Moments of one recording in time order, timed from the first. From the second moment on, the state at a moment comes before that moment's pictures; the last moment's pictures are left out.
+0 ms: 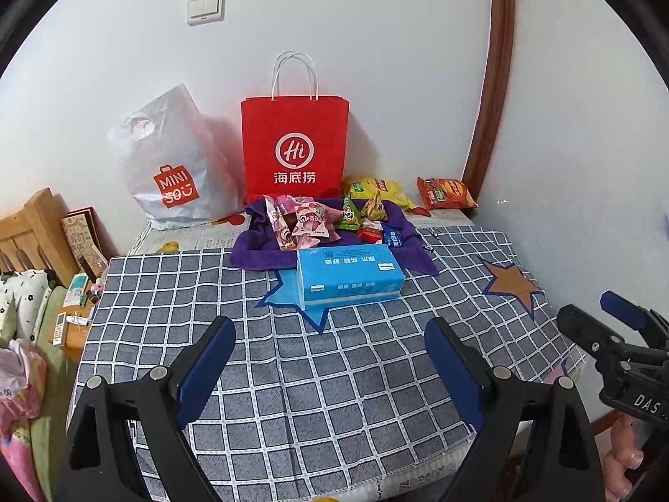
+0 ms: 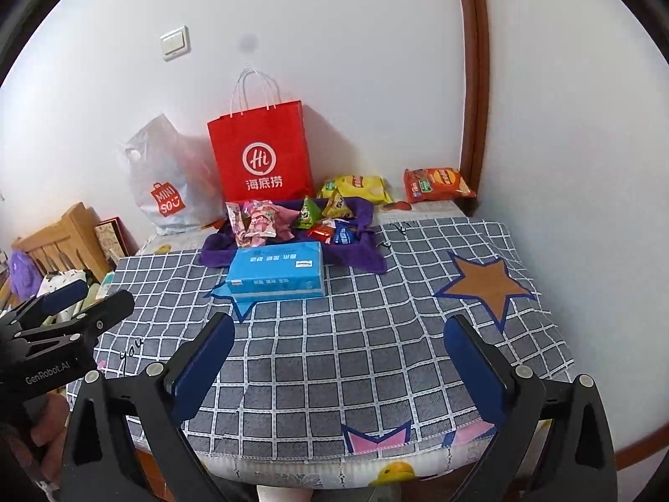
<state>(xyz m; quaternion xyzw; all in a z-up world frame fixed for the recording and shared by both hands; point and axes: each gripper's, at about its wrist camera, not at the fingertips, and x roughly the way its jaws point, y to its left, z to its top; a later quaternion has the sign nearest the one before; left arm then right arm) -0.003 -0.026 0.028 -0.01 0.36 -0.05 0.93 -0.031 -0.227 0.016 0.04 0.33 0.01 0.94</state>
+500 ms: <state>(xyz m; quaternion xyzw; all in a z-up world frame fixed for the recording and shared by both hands) -0.004 -0.026 0.026 -0.01 0.36 -0.06 0.93 -0.032 -0.229 0.014 0.04 0.33 0.00 0.94</state>
